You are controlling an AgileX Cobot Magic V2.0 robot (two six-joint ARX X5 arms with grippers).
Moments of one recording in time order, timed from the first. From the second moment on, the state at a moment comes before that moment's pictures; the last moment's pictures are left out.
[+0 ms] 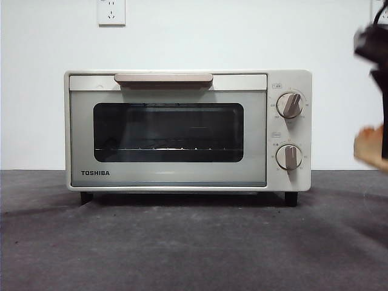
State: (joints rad) left arm -0.34 0.83 1.01 -0.64 0.46 -0.12; right arm 0.24 1.13 0.84 -0.94 -0.37 0.20
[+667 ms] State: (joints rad) left arm -0.46 1.38 1.40 -0.74 0.28 0.14; right arm 0.24 0.50 0.84 -0.78 -0.42 0.30
